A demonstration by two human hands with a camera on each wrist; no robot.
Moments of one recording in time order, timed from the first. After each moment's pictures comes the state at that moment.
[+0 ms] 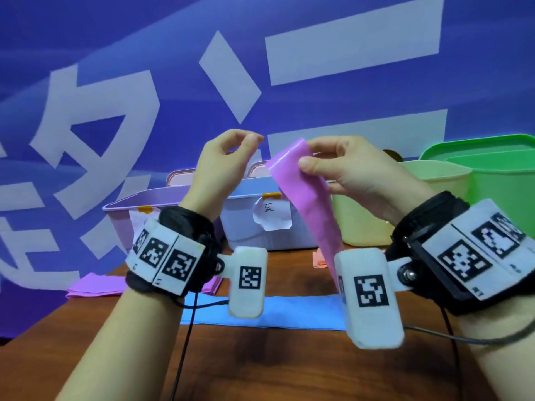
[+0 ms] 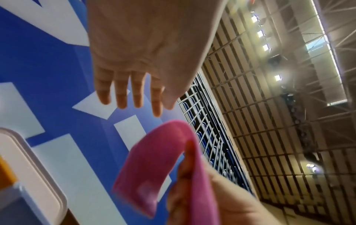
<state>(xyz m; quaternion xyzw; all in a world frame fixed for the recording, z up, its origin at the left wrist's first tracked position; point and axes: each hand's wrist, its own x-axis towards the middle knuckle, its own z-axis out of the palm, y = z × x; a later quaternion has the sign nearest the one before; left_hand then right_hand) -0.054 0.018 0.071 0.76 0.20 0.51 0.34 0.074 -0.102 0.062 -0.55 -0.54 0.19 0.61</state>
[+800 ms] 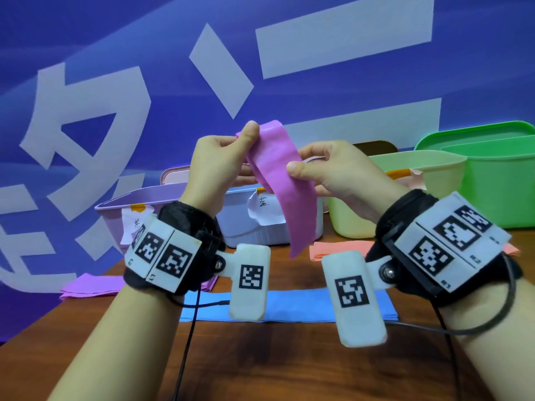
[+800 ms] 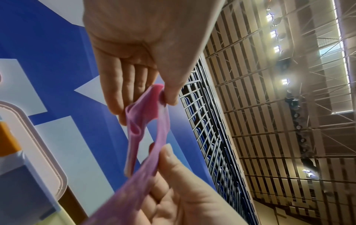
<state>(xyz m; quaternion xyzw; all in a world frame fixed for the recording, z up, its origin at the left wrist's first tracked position) -0.047 0.013 0.067 0.74 0.20 0.49 0.41 0.077 -0.083 0.045 -0.59 -0.50 0.15 0.62</state>
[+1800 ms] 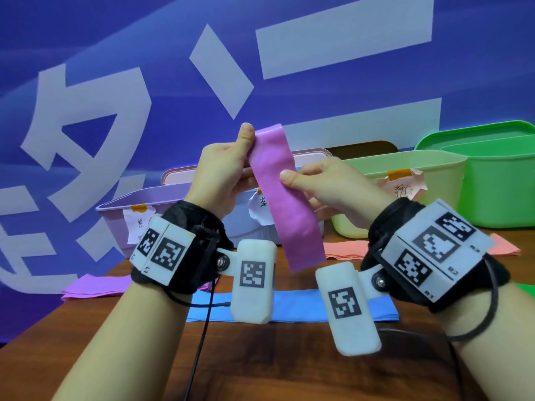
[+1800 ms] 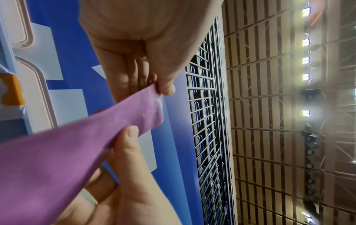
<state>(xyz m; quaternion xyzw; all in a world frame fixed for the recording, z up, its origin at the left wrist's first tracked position) -0.042 0.011 0.065 0.70 0.19 0.47 0.51 0.067 -0.086 0.039 -0.65 -0.49 0.17 0.56</state>
